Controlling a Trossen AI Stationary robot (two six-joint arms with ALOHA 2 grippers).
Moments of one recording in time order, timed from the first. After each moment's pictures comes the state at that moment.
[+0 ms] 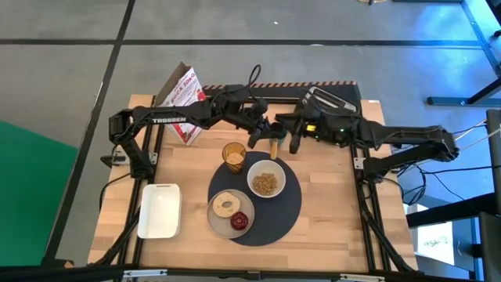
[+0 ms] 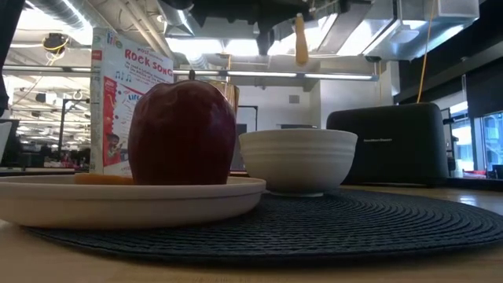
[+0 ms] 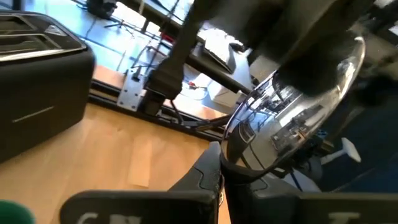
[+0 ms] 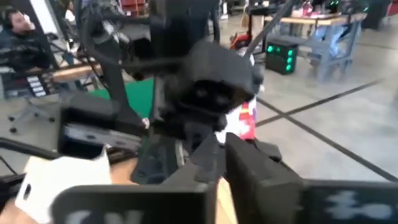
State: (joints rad) left arm 0.28 1.72 1.44 0.04 0.54 -0.42; right arm -0.04 1.18 1.11 -0.06 0.30 0.15
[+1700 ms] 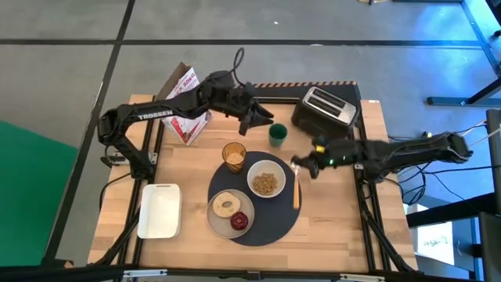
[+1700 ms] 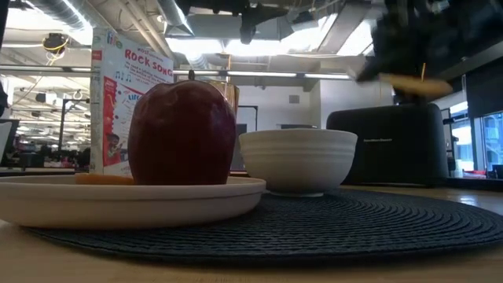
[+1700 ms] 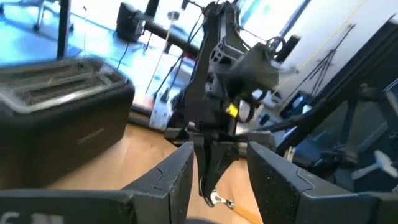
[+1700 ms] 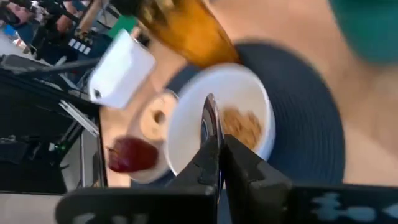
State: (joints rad) left arm 0.35 1.60 1.44 -0.04 0.50 -0.35; right arm 0.05 0.88 0.56 -0.16 0.06 0.87
